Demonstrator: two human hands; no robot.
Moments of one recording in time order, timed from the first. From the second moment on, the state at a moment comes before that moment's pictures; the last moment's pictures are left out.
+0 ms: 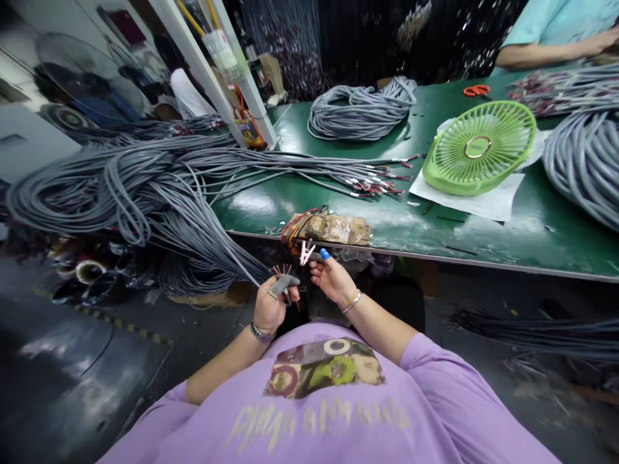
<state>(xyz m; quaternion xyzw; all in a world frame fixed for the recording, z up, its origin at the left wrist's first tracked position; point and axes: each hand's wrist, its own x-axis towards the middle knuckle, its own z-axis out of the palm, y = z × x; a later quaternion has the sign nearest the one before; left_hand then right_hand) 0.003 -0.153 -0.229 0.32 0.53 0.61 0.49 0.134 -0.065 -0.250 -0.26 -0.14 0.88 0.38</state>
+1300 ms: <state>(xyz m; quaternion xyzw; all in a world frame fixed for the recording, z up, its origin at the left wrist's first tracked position) -0.097 0.159 -0.157 0.70 0.71 0.12 -0.03 0.248 0.038 -0.200 -0.48 -0.78 0.23 0.31</state>
